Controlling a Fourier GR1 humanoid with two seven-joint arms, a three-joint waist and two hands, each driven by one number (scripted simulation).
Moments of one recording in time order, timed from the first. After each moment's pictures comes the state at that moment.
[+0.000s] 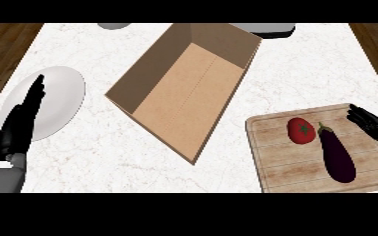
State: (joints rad) left arm -0.11 0.46 0.03 -1.35 -0.07 0.19 0.08; right arm 0.02 -0.81 0.10 -1.20 -0.23 0.49 -0.61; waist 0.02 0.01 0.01
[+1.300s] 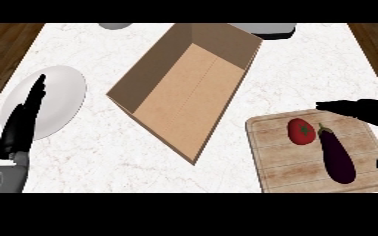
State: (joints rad) left arm -0.12 0.44 0.05 -1.32 -0.13 0.18 0.06; right arm -0.49 -0.88 0.51 -0.80 0.57 0.41 -0.74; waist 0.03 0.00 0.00
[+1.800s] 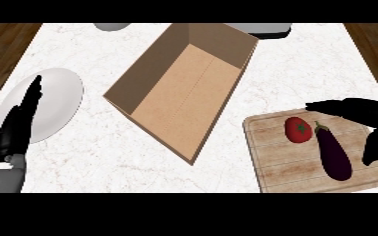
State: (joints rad) left arm -0.10 0.42 0.08 -1.36 -0.16 0.17 0.09; right arm -0.53 -0.80 0.50 -0.74 0.69 0.41 -0.75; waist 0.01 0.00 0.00
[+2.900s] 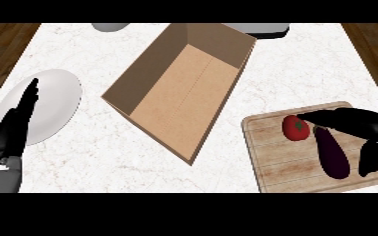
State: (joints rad) left arm -0.10 0.40 0.14 -1.33 -0.18 0.12 0.05; right arm -0.41 -0.81 0.48 -0.97 0.70 0.47 -0.67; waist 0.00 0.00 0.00
